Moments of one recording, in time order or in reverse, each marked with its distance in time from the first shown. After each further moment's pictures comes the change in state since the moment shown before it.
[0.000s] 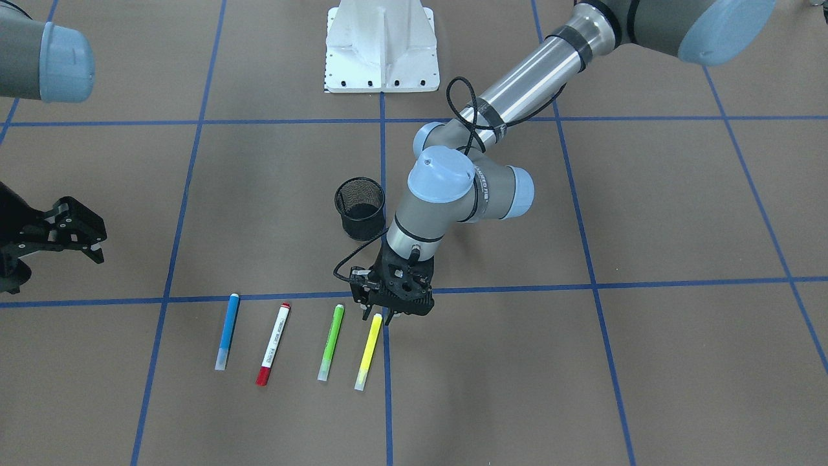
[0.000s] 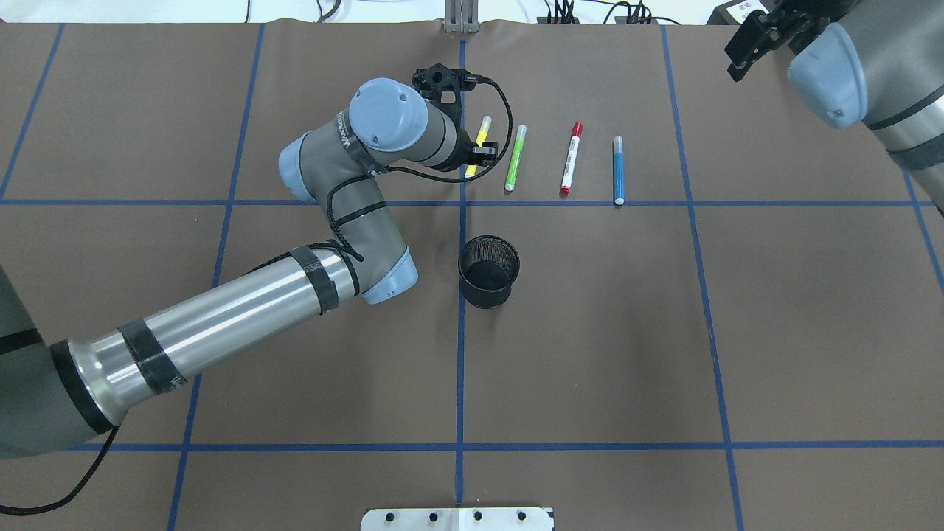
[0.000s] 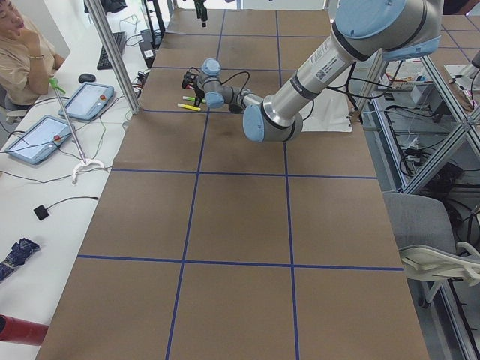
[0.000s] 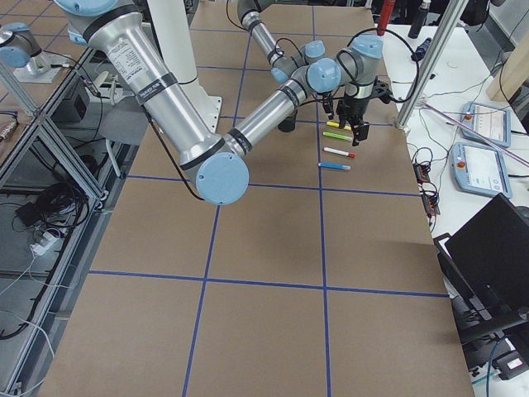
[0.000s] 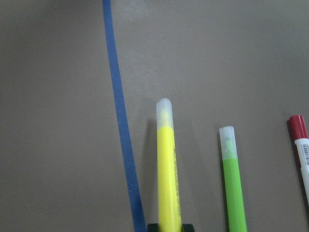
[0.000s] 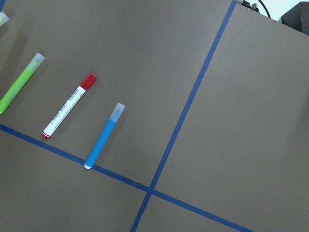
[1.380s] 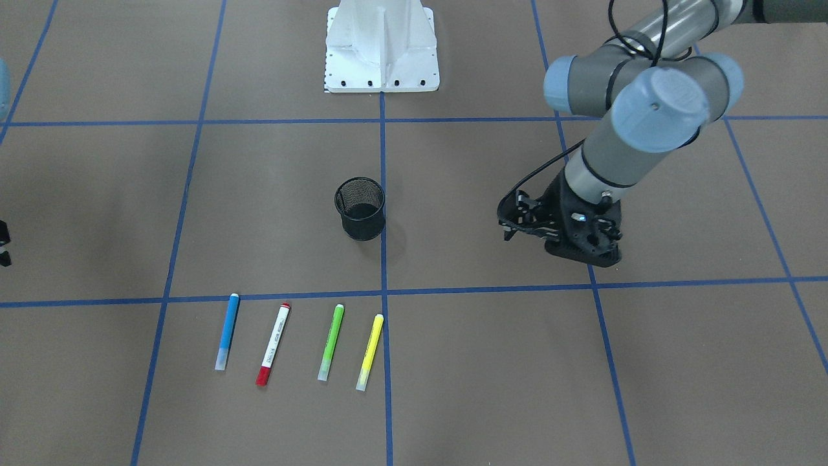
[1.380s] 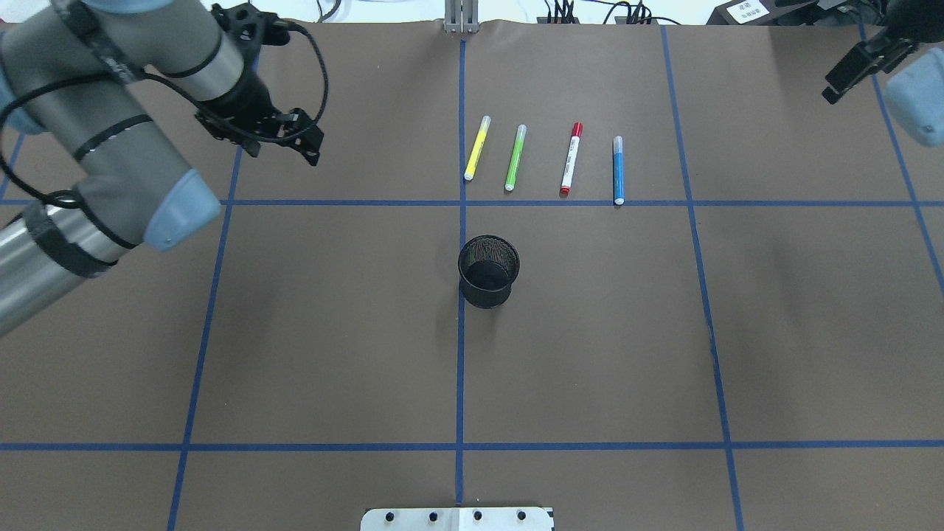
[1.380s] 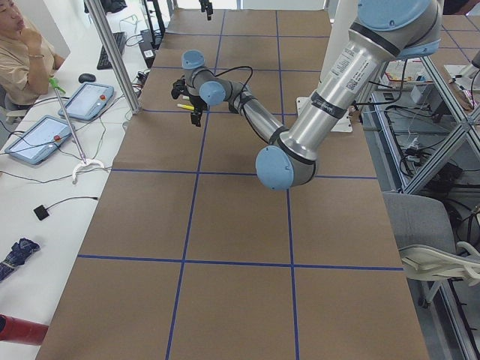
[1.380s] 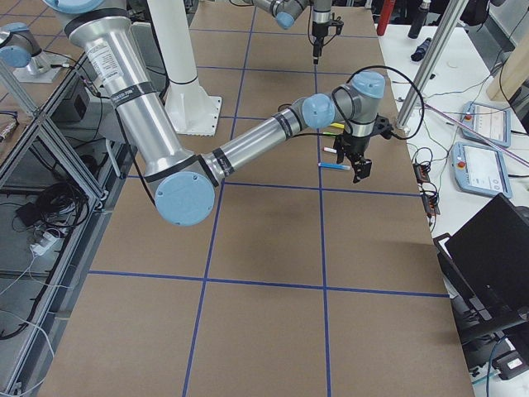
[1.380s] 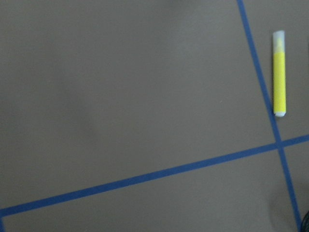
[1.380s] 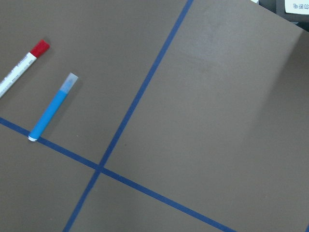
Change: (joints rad) left arm -0.301 0.463 -0.784 0.806 -0.461 0.450; right arm 0.130 -0.217 -0.008 0.100 0.011 -0.268
